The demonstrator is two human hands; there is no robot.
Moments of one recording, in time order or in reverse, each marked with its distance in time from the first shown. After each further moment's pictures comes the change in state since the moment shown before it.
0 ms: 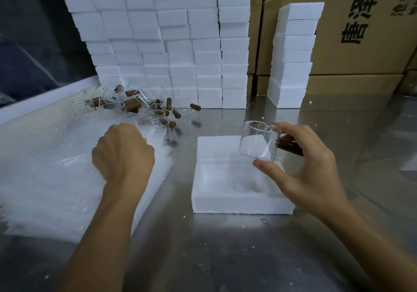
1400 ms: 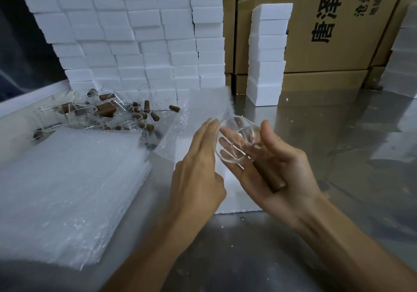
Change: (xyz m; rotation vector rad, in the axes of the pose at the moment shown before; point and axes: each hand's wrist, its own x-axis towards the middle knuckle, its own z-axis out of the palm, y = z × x) left_hand -0.103 0.070 0.013 -0.513 -0.341 0.592; right_hand 0.005 -0.042 -0.001 1.489 -0.149 0.786
